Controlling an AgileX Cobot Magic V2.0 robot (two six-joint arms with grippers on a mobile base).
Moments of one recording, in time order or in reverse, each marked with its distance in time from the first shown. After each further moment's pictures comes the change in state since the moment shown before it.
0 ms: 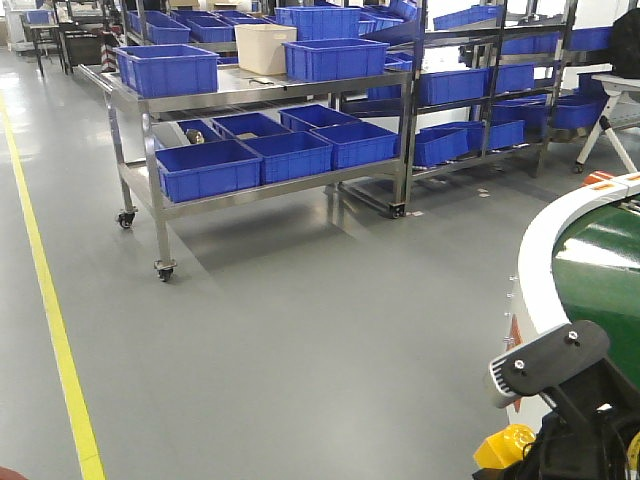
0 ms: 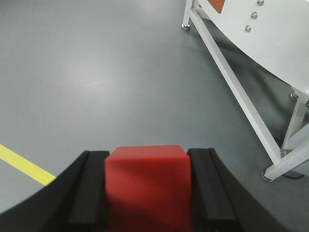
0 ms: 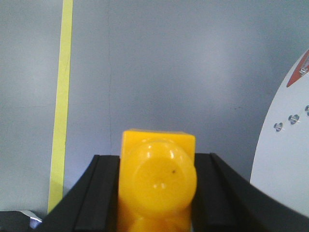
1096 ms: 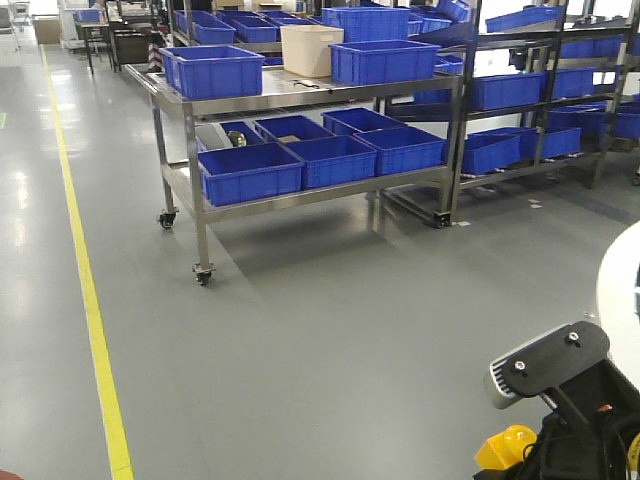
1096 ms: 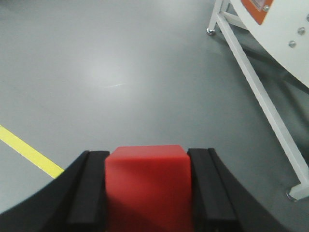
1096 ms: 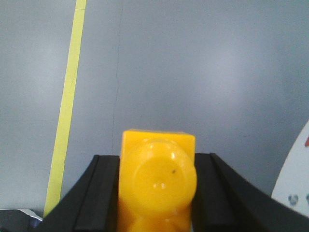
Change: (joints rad) left arm 0.000 0.000 0.000 0.000 0.006 0.000; right arm 0.000 0.000 0.000 0.000 0.005 0.000
